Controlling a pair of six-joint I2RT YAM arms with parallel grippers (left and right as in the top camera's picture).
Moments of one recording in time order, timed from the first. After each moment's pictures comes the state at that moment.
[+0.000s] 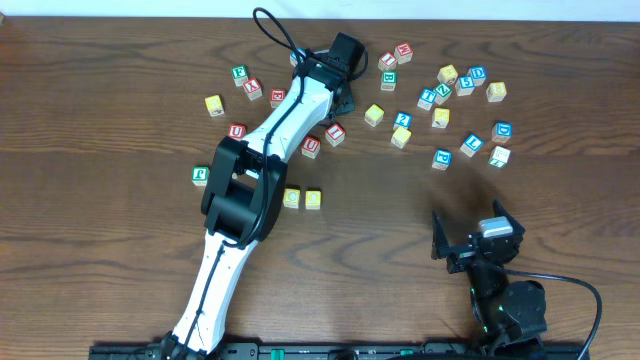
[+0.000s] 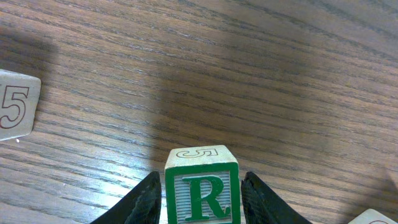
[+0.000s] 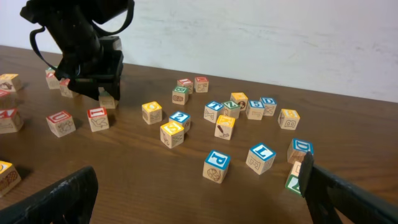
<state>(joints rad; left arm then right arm) -0.47 2.48 2.12 -0.82 -0.17 -0.66 0.24 0.04 0.01 -0.07 0.06 -0.05</state>
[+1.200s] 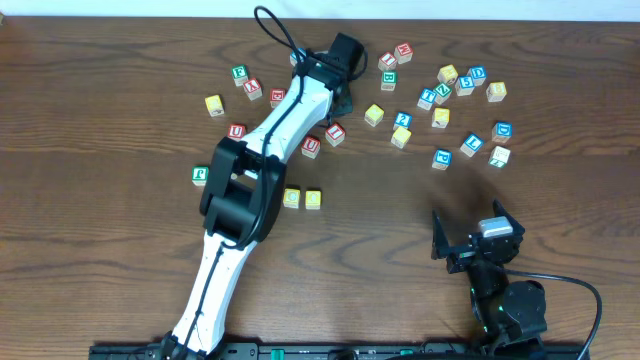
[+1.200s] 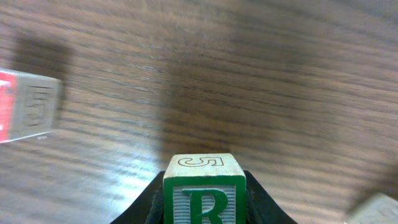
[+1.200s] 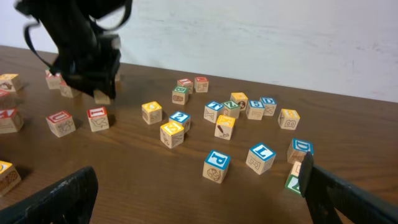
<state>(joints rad) -0.47 2.45 2.12 -0.86 -0.19 -0.60 0.24 0.04 0.01 -0.07 0.06 -0.05</state>
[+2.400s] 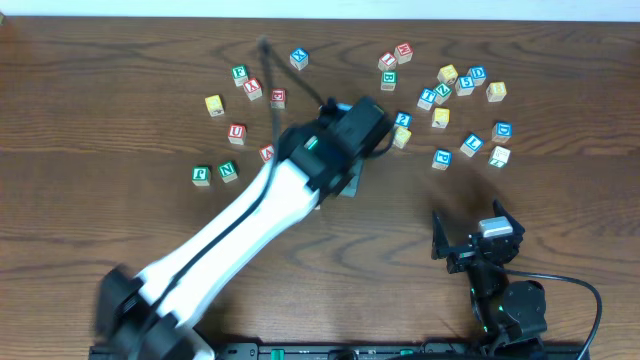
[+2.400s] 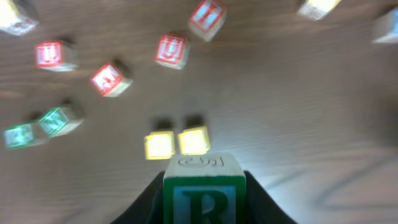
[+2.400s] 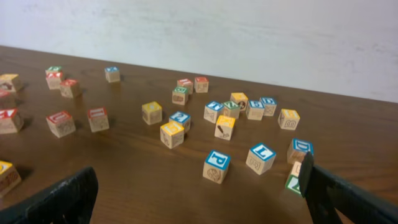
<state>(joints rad) -0.76 1.65 1.52 -1.07 -0.25 -0.49 0.24 0.04 0.01 -0.07 0.06 -0.05</state>
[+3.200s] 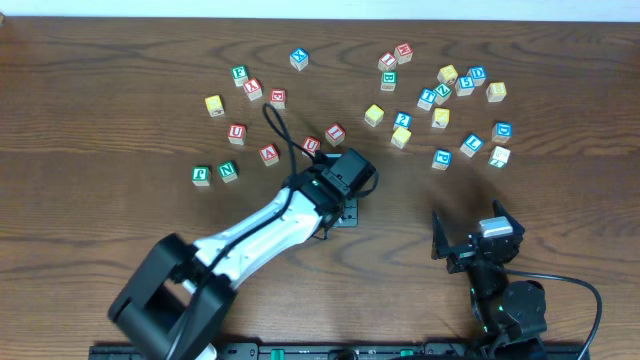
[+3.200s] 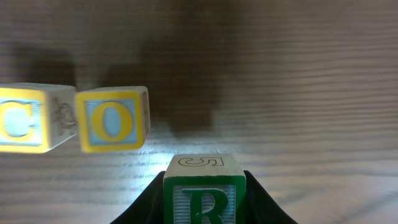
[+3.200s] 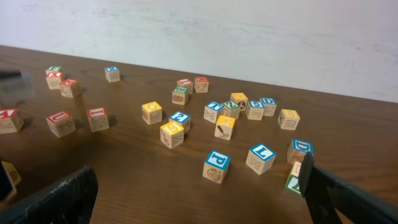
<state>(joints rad) -0.76 1.75 1.09 -0.61 -0.06 -0.72 0.24 0.04 0.01 -0.07 0.06 -0.05</state>
